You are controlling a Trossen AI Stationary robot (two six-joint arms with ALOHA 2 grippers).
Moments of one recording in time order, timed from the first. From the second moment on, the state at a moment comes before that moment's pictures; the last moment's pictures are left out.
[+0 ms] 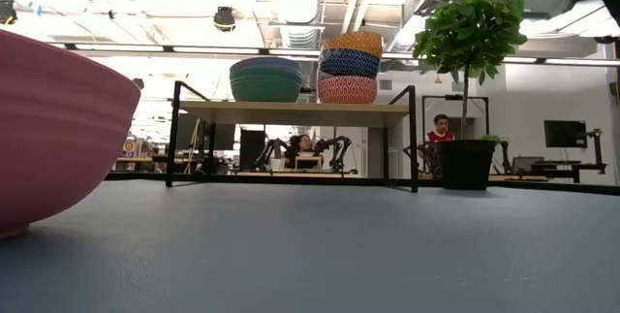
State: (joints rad) left arm -0.12 1.24 1.52 -0.97 -1.53 -0.48; right arm 0.02 2.03 2.36 -0.40 0.81 -0.24
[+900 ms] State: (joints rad) left arm -0.12 1.24 1.53 -0.92 -1.53 -0.46; right arm -0.07 2.03 2.36 -0.49 0.65 -0.12
